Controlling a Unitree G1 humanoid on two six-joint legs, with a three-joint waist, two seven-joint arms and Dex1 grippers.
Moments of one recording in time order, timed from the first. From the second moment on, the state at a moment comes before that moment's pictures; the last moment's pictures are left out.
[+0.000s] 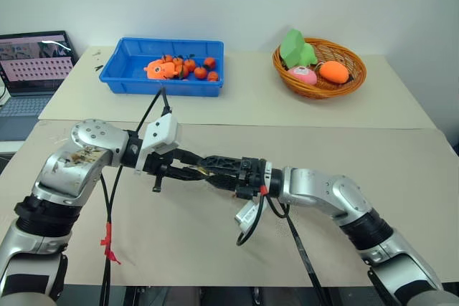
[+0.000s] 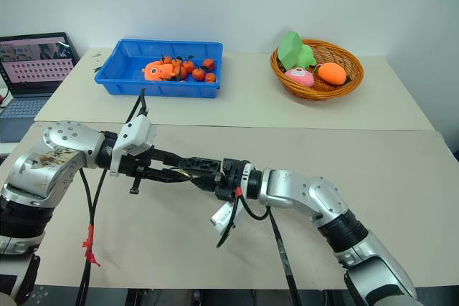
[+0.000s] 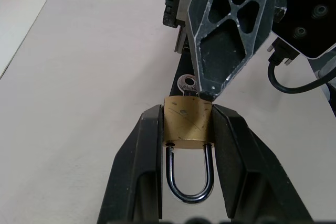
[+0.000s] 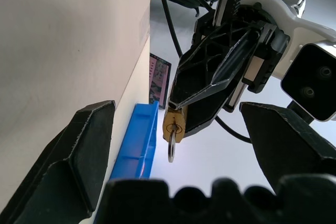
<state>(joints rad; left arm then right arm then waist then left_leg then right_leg) -0.58 0.85 -0.14 -0.20 -0.44 0.55 -1.35 -0.57 -0.52 0.46 -0.08 -0.96 -0.77 0.16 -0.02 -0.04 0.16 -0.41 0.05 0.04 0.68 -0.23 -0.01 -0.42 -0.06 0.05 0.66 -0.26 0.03</state>
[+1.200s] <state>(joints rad) -0.58 0.85 -0.13 -0.20 -0.44 0.55 -1.35 -0.57 -0.52 0.46 -0.07 -0.96 -0.77 0.16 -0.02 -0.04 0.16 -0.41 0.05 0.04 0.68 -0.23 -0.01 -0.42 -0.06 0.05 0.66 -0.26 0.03</state>
